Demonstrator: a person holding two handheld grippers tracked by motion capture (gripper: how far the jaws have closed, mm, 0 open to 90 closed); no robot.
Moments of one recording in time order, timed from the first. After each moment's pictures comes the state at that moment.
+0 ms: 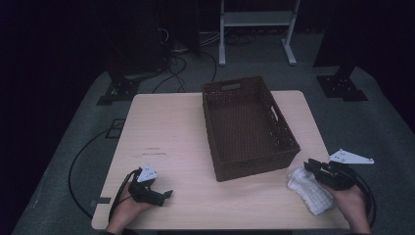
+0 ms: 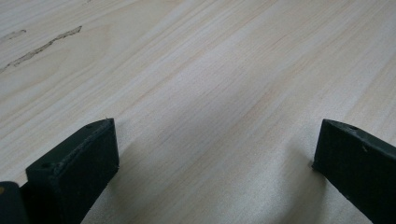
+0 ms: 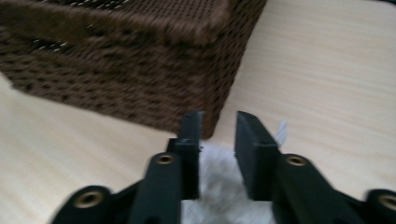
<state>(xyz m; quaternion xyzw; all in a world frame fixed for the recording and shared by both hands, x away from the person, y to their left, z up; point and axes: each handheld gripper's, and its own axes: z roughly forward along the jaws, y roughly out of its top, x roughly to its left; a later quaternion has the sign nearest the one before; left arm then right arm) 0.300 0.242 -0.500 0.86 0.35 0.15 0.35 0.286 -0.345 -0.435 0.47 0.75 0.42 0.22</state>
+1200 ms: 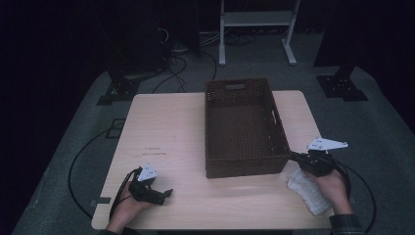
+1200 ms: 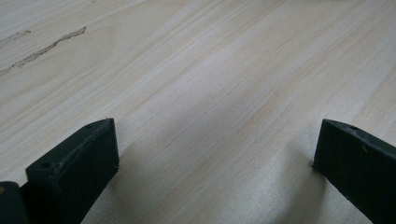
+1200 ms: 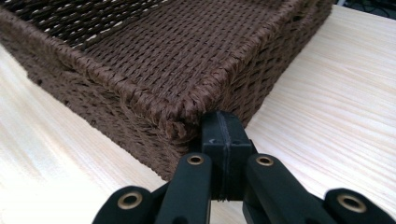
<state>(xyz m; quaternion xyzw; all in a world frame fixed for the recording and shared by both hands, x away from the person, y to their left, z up) 0.302 0.242 -0.500 0.85 0.35 0.16 0.35 0.323 -0.305 -0.429 0.40 0.79 0.42 0.19</state>
